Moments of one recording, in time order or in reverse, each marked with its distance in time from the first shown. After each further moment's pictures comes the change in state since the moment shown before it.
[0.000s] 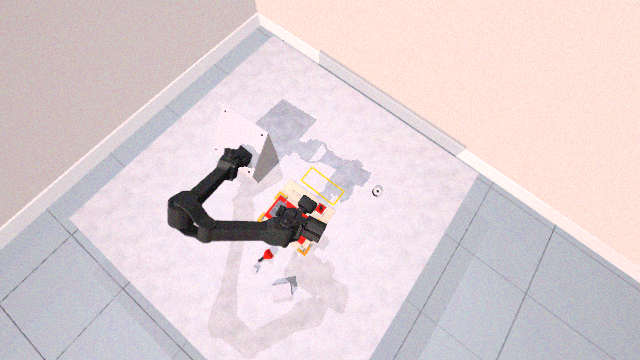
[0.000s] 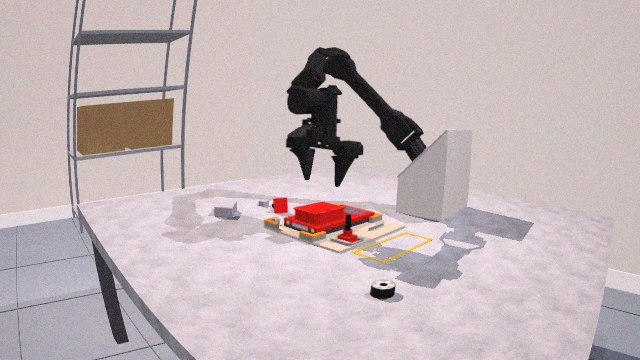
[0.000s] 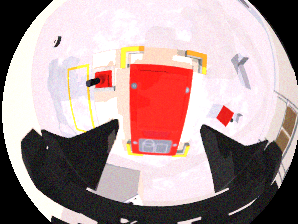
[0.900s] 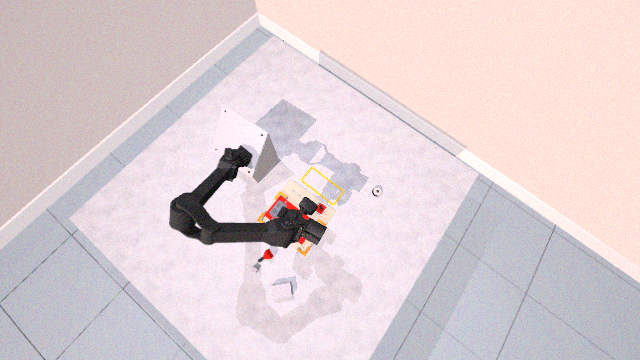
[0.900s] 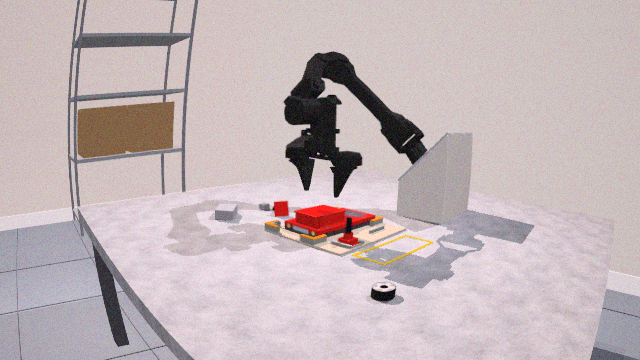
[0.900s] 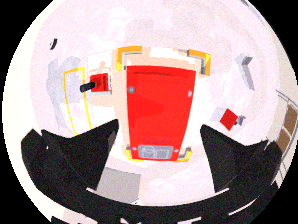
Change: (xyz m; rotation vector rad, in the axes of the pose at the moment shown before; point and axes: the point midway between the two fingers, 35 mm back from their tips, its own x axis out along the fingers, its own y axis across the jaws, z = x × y) arm 0.017 -0.001 0.003 0.016 0.002 0.003
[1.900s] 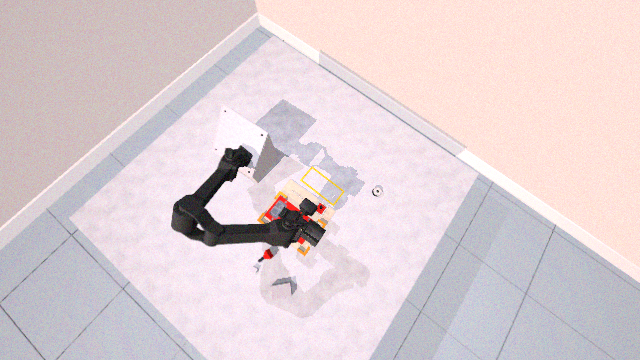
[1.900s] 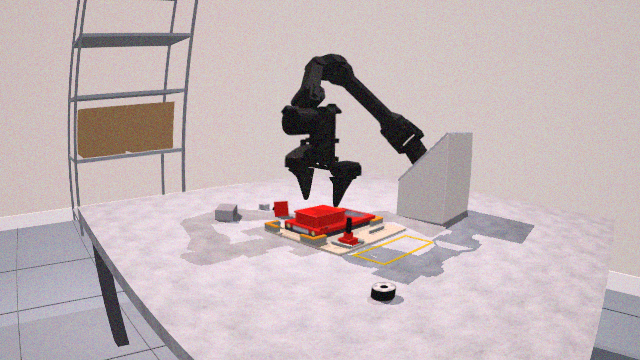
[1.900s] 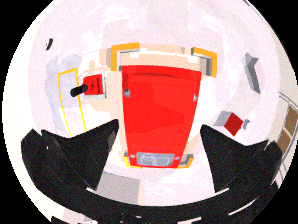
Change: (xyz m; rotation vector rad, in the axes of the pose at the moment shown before) arm 0.021 -0.001 0.000 0.000 0.000 0.001
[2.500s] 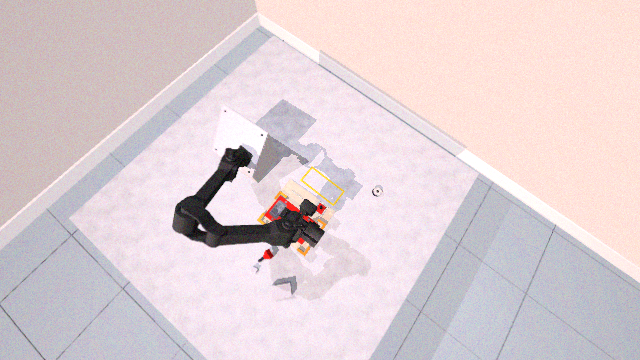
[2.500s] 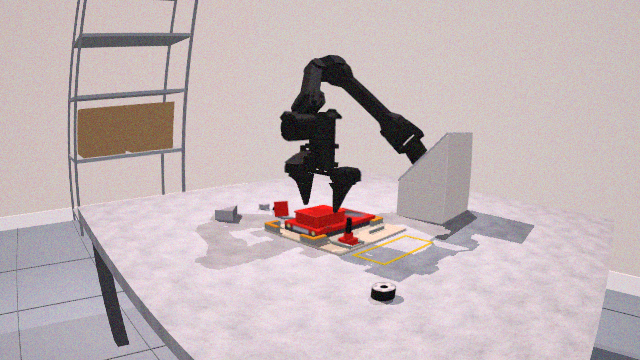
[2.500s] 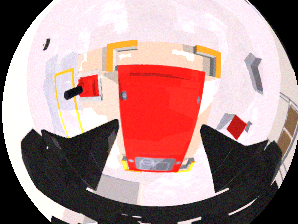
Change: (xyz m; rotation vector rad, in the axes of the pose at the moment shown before) arm 0.013 -0.001 0.000 0.000 0.000 -0.001
